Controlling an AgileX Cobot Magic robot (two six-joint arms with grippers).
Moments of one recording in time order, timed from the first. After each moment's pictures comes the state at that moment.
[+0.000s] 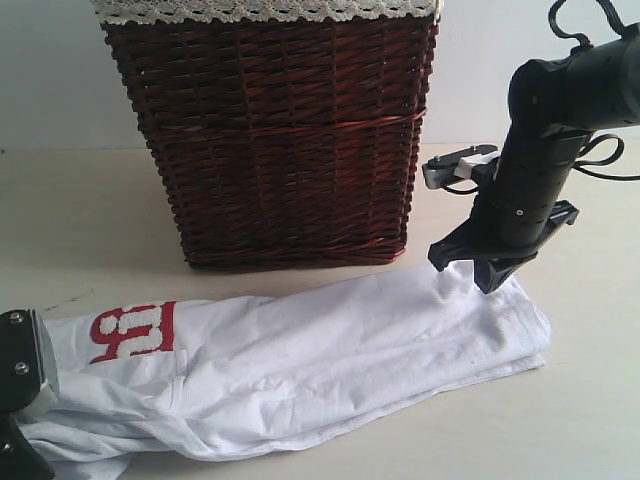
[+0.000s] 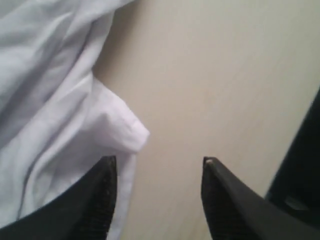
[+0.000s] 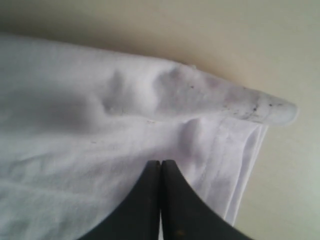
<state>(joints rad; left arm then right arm) -0.37 1.17 -0.42 -0.44 0.76 1.03 0.12 2.00 -1.32 0.03 0.91 -0.15</state>
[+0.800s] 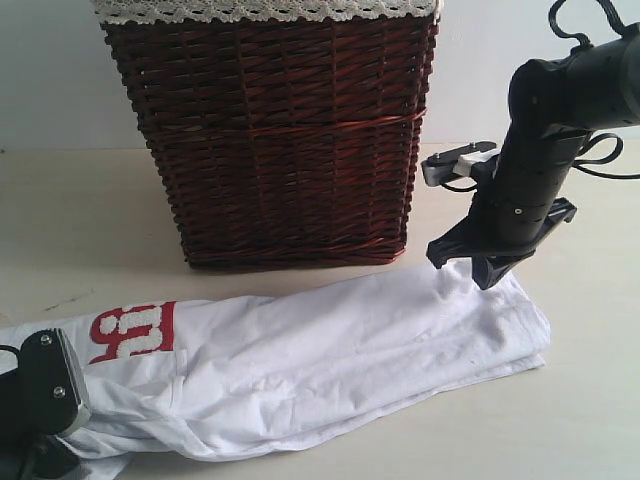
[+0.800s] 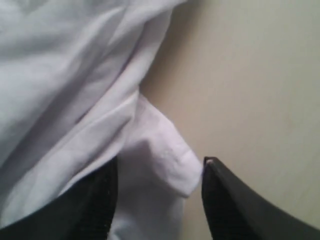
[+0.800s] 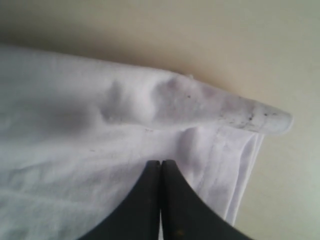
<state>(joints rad) -0.41 1.35 -0.31 -0.61 0.36 1.22 0.12 2.00 -1.32 0.03 0.89 -0.15</state>
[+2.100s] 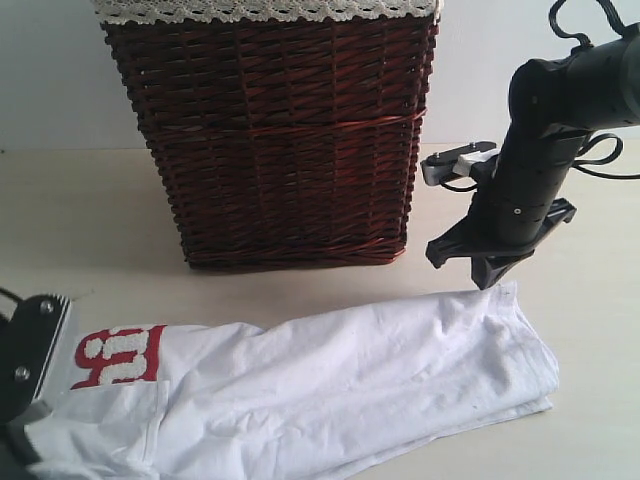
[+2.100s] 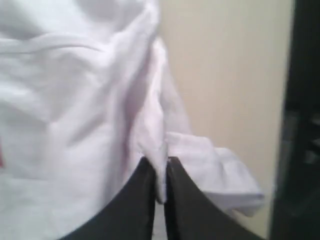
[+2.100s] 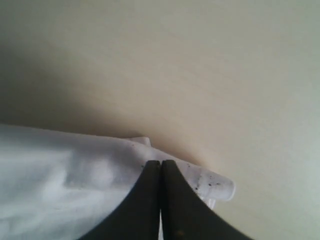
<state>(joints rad) -0.41 1.22 -0.58 -0.29 0.95 1.24 0.12 2.00 -1.32 0.03 0.89 -0.15</state>
